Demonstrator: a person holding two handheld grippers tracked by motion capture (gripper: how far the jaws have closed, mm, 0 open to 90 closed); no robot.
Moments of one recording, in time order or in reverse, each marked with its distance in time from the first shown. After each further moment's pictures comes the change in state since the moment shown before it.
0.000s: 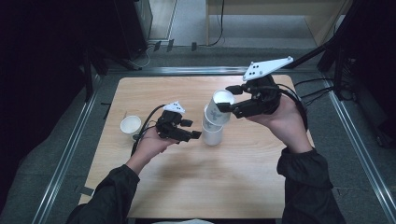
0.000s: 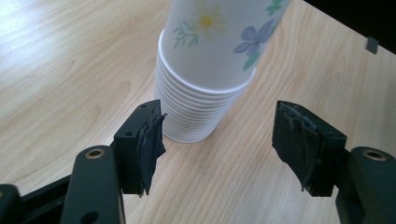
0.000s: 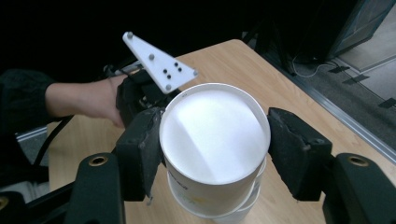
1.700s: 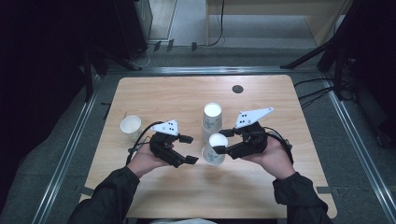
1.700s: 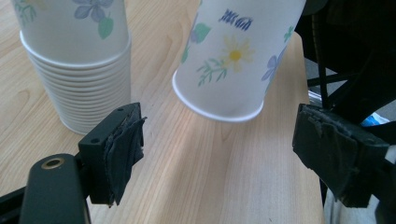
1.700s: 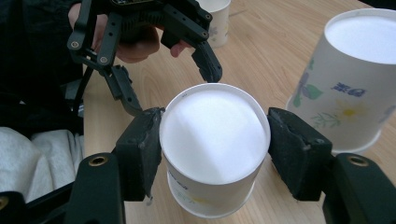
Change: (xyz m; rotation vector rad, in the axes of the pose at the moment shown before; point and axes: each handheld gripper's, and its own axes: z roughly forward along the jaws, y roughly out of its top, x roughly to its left) left arm -0.032 -0.036 -0.017 -0.054 -0.251 0.171; right arm 0.022 -0.105 0.057 0.057 0.176 0.052
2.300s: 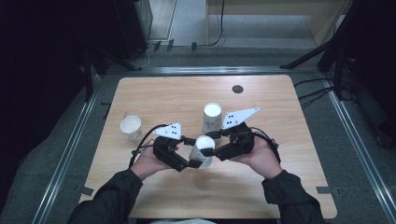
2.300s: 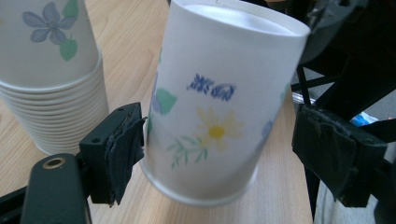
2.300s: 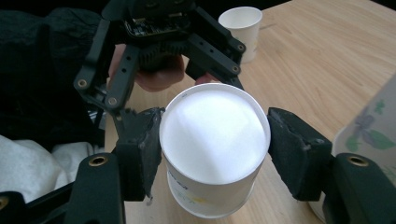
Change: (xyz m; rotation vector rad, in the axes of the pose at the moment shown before) left arm -0.011 0.002 0.009 -0.024 -0.037 0.038; right arm 0.011 0.014 0.024 -0.025 0.090 -0.016
